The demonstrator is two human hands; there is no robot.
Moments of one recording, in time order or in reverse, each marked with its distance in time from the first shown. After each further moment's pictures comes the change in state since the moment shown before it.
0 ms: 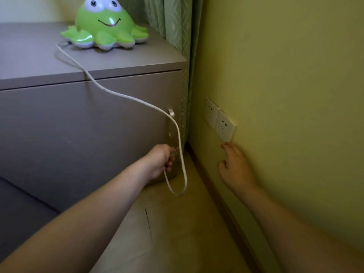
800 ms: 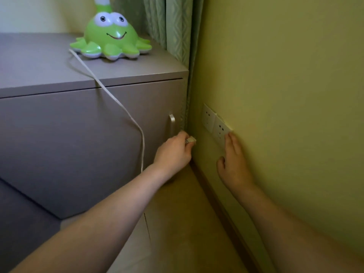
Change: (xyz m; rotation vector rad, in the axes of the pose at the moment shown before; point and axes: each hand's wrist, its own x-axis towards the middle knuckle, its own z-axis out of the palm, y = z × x) left_hand -0.032 0.019 0.018 0.892 0.241 0.803; right_hand -0.009 -0.025 -0.017 -0.047 0.111 -0.093
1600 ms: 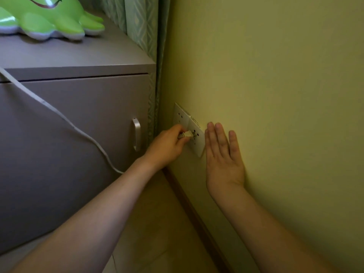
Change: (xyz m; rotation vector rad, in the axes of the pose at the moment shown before) left_hand 0.082 0.010 0.056 -0.274 -0.106 0.155; right_hand 0.029 0.009 -0.010 -1.274 -0.040 -0.004
